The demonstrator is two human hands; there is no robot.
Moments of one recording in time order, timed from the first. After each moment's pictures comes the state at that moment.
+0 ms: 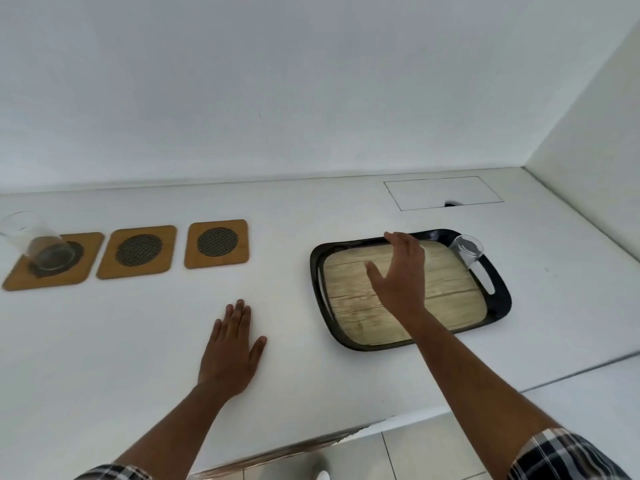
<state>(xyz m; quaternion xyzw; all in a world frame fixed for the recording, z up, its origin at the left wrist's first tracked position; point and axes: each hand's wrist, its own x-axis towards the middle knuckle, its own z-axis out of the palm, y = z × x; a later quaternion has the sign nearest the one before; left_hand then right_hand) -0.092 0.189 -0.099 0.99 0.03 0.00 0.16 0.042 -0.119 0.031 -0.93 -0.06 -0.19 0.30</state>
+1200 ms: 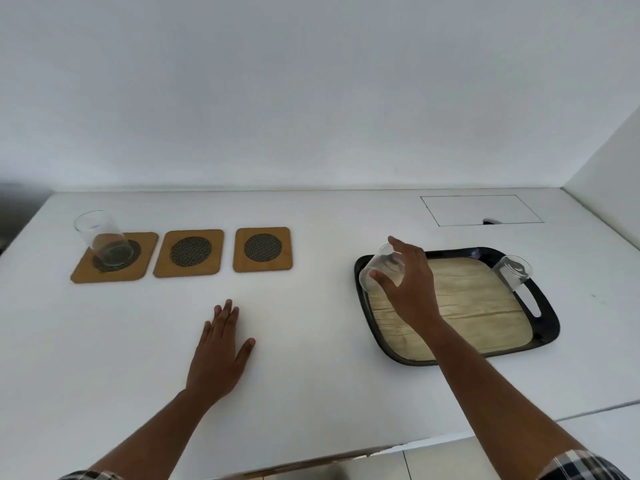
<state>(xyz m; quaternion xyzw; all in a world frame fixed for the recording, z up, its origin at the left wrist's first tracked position) -0.117 0.293 -0.087 0.97 0.07 0.05 0.22 0.037 -0.053 0.039 -0.88 -0.14 -0.15 0.42</state>
